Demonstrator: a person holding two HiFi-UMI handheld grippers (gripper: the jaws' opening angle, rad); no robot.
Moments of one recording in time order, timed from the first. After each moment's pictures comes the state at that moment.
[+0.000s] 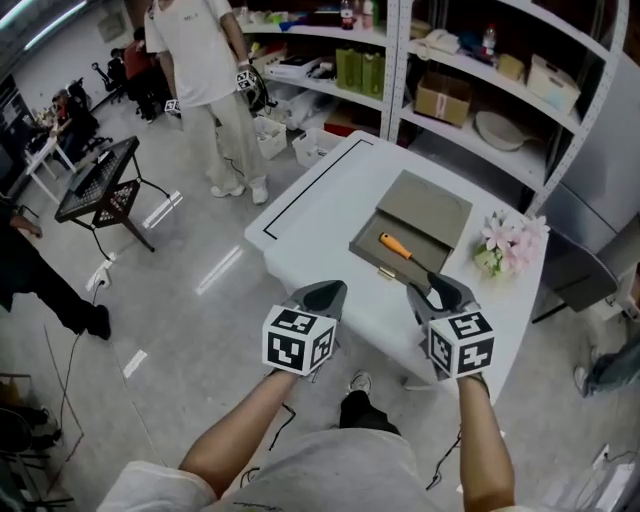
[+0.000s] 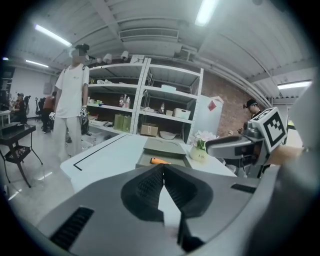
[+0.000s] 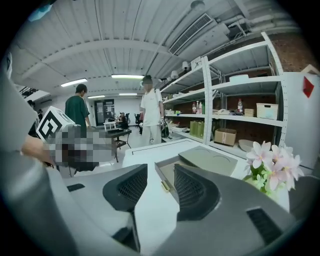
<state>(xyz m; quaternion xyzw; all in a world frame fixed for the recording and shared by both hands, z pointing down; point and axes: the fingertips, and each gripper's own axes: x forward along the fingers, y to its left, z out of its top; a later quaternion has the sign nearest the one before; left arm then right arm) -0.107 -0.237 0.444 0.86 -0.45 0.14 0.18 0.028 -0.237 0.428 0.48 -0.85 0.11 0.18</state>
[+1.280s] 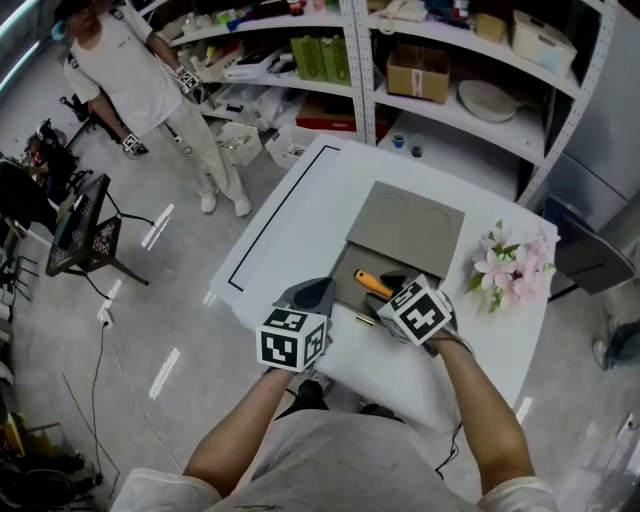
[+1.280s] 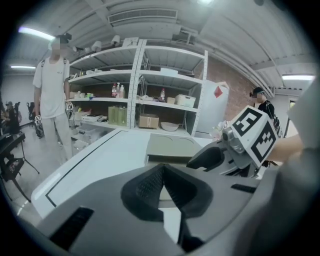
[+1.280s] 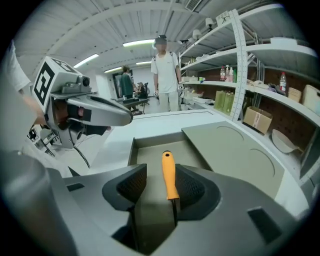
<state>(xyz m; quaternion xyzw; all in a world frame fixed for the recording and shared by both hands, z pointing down) -0.059 -0.392 0.486 0.86 -0.43 0.21 0.18 0.012 -0.382 0.549 0.32 -0.86 0.16 0.35</state>
